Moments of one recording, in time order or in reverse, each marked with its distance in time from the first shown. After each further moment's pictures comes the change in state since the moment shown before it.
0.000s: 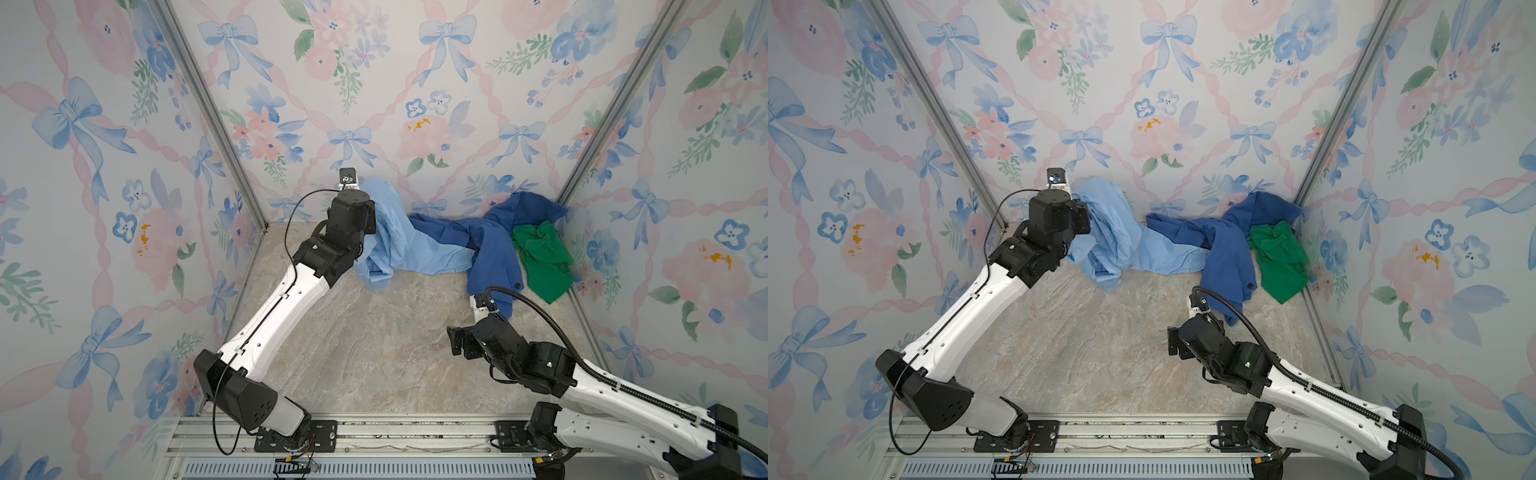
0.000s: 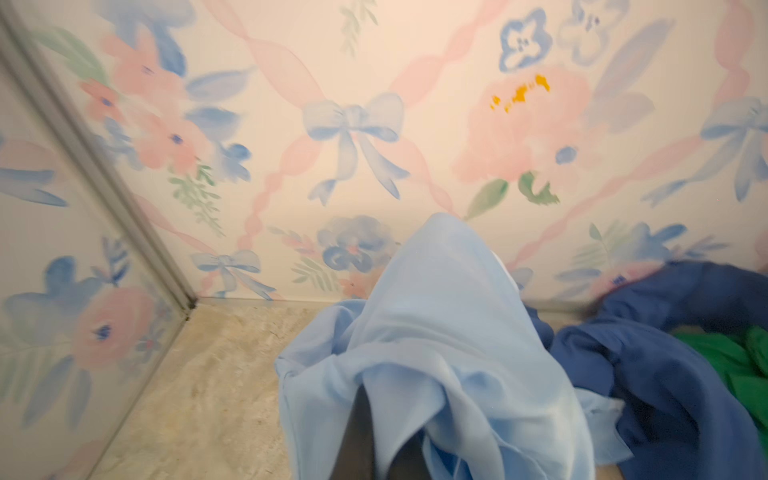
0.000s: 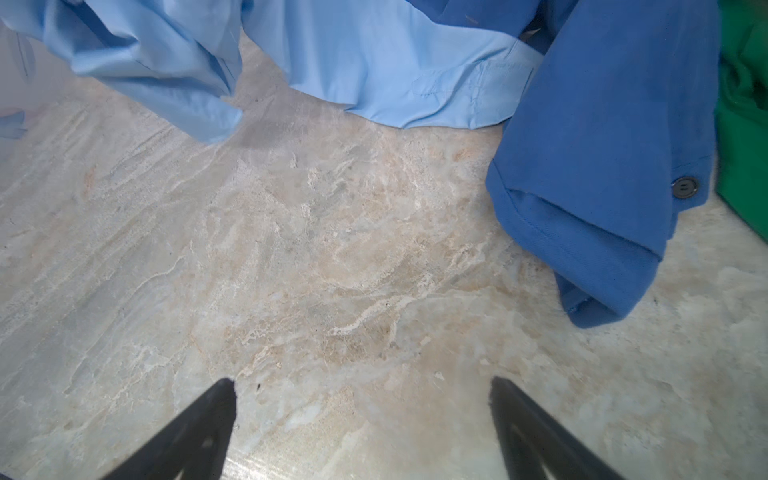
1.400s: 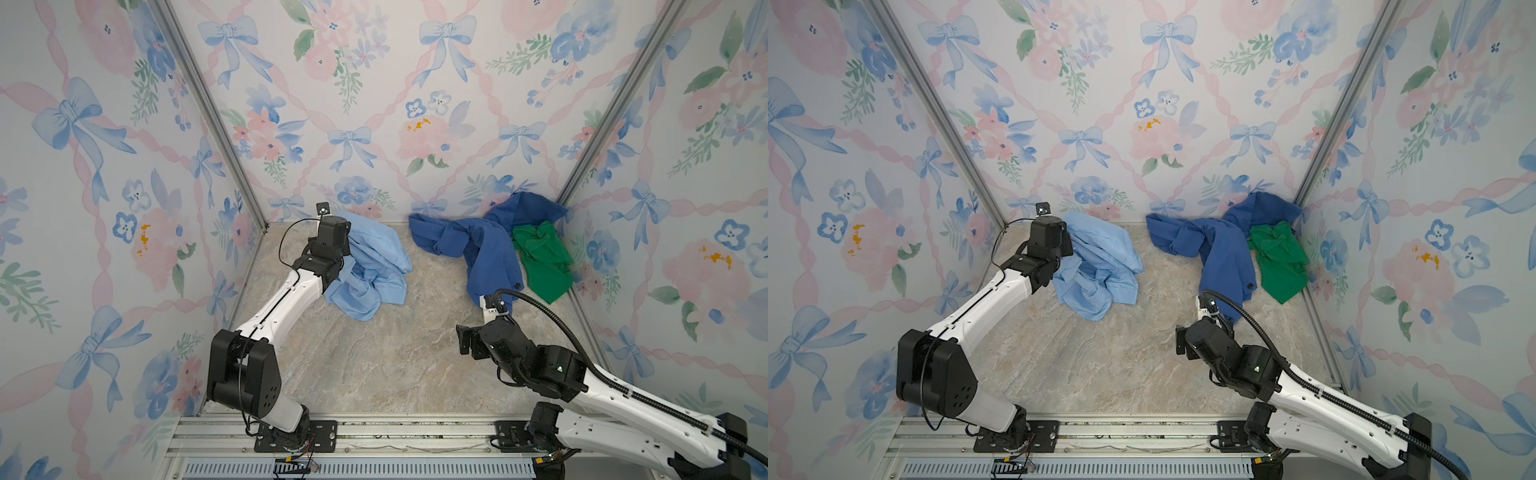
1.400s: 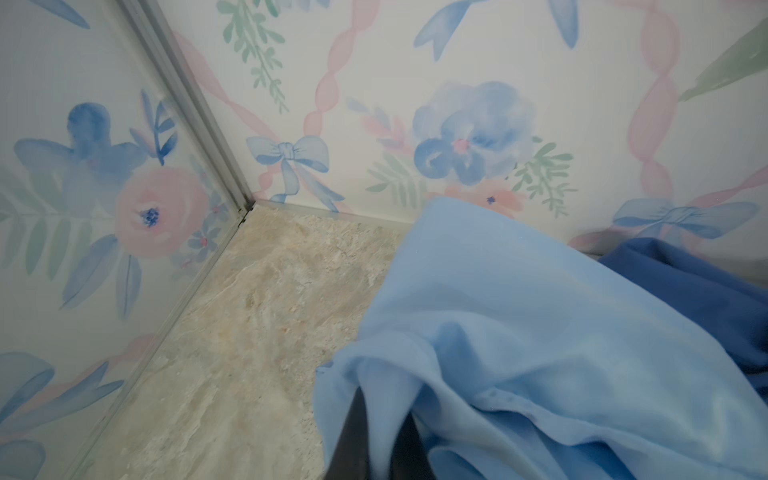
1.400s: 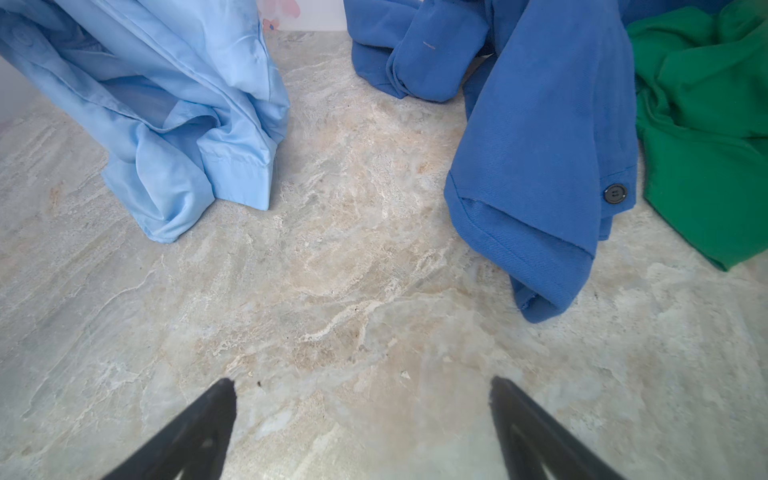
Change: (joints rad) left arm 0.259 0.079 -0.432 0.176 0.173 -0.079; right arm -0.001 -0.025 -0.006 -0.050 0.064 -0.003
